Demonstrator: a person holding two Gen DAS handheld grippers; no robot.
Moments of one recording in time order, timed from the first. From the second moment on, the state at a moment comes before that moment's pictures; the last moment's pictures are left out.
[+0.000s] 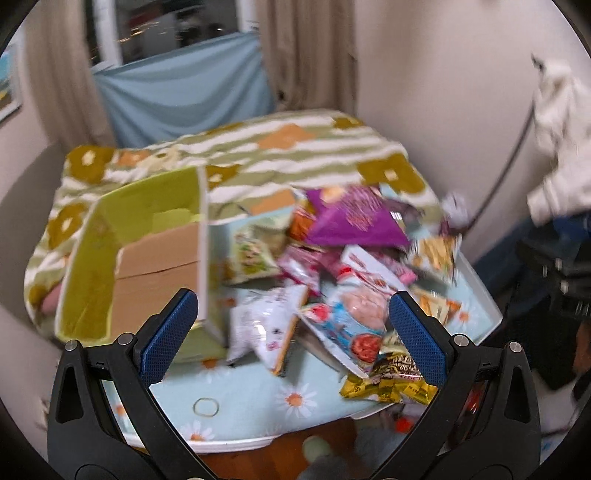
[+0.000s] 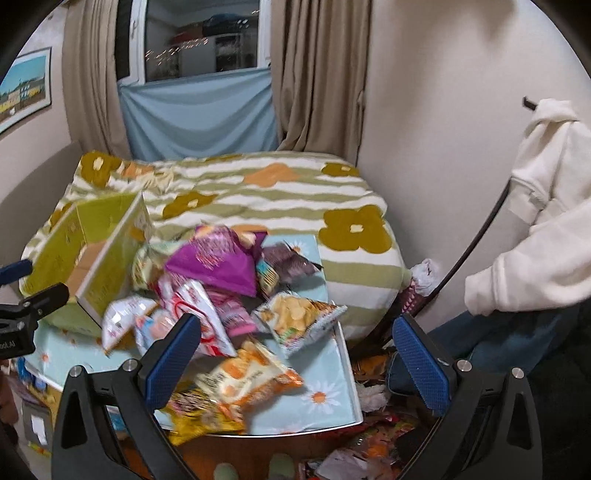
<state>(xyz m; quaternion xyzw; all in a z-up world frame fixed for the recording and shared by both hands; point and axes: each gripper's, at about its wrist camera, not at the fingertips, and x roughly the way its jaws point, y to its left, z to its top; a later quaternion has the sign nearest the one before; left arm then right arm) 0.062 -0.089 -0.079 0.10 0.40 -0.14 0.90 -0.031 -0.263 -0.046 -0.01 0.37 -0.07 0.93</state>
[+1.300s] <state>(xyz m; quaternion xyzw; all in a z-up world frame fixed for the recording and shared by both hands) 0.147 -0.195 -0.216 0.25 0.57 -0.19 0.76 0.129 -0.291 -0.207 -0.14 0.55 0.22 0.79</state>
